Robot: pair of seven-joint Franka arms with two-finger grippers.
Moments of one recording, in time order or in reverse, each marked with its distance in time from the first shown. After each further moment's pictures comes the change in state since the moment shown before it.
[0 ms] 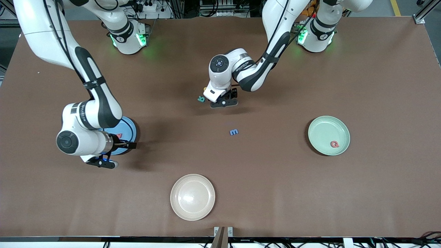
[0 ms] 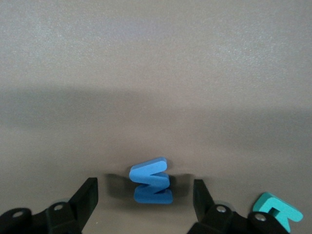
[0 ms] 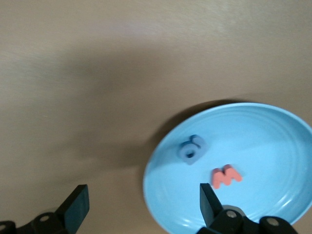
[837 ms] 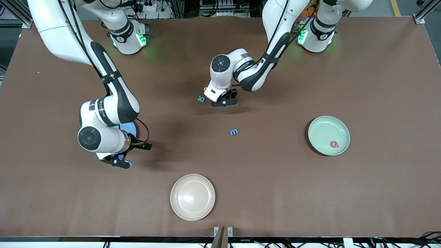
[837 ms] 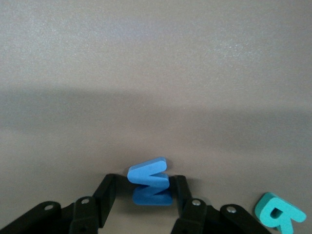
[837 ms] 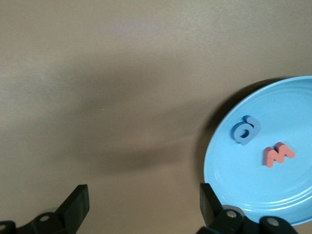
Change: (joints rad) left arm 0.000 -0.001 0.000 -0.021 0.000 0.040 0.000; right arm 0.101 0.005 0.003 0.031 0.001 0.009 0.189
